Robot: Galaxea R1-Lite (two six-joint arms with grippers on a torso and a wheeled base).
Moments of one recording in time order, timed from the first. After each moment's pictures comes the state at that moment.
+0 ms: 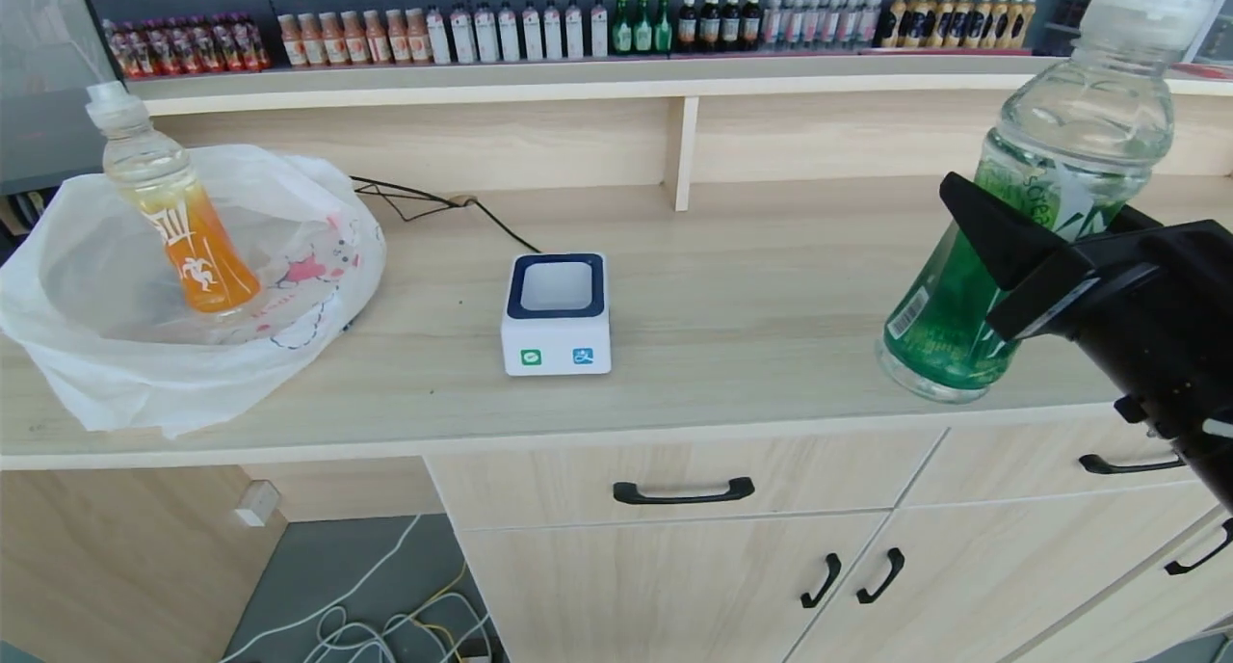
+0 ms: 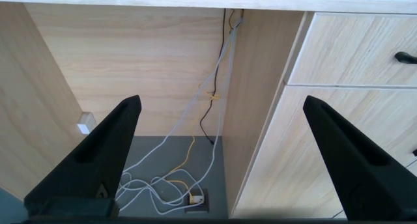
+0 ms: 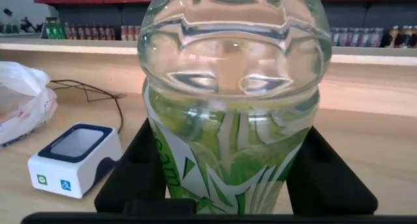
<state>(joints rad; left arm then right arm) 0.00 0.00 0.00 0.00 0.00 0.02 0.60 1.40 -0.52 -1.33 -0.28 -0.19</state>
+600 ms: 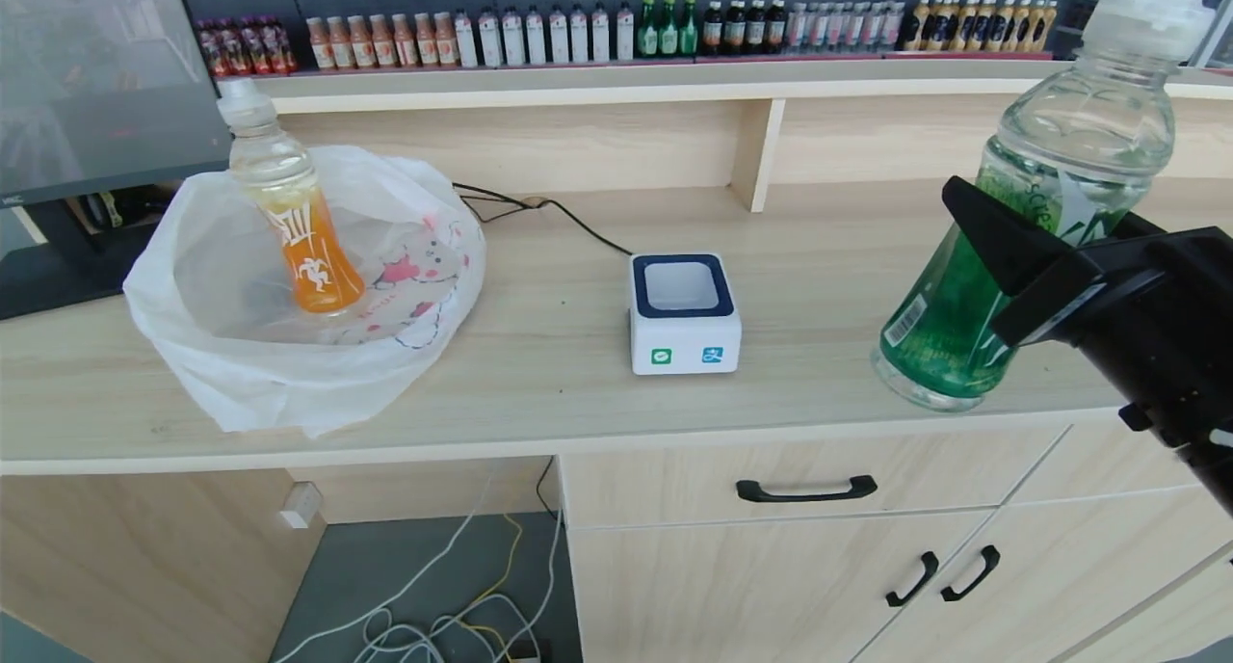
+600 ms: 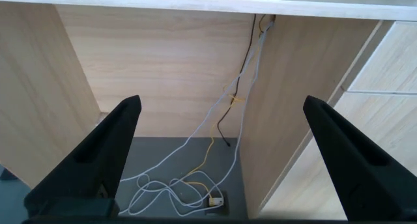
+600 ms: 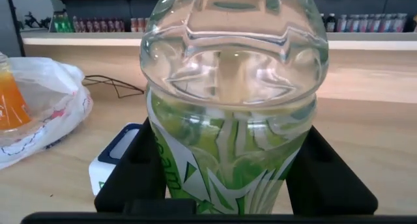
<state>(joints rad) 0.00 0.00 0.00 0.00 0.00 0.01 0.60 1.40 -0.51 -1.33 -0.30 -0.18</state>
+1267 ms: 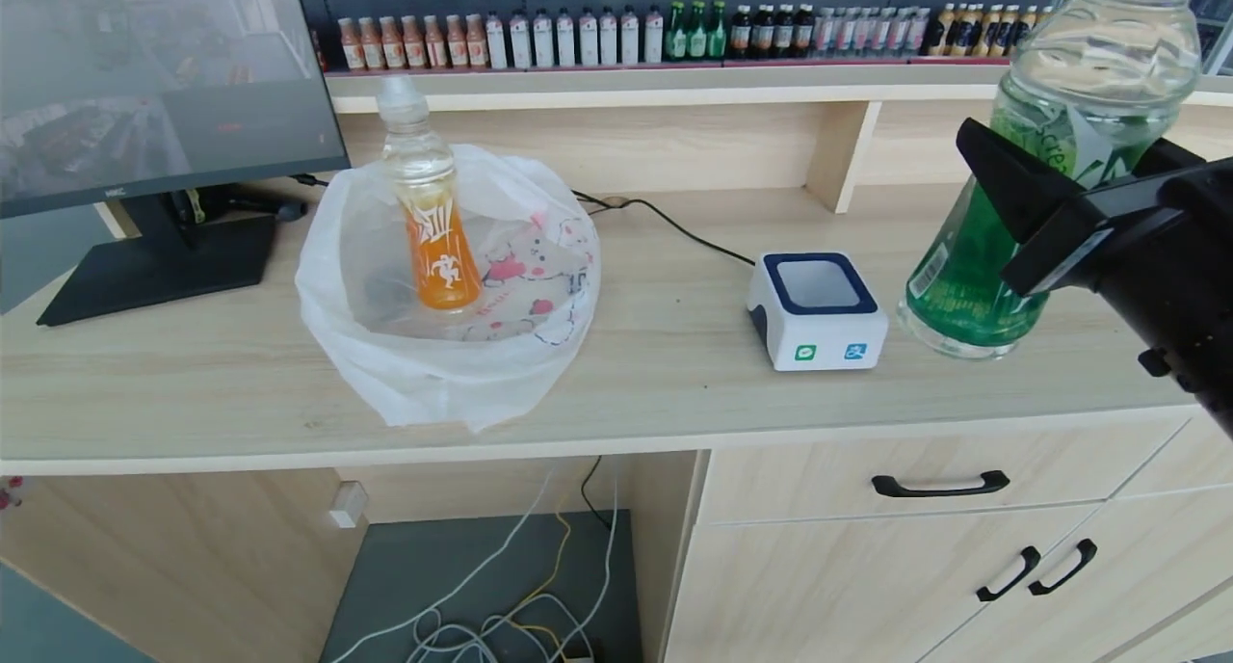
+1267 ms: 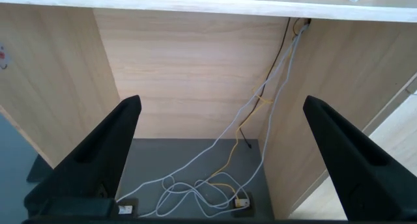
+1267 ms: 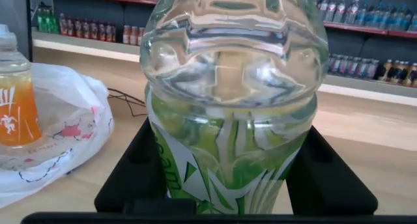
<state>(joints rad) 0.00 0.00 0.00 0.00 0.00 0.01 0.61 1.39 -0.63 -1.27 -0.30 -0.37</state>
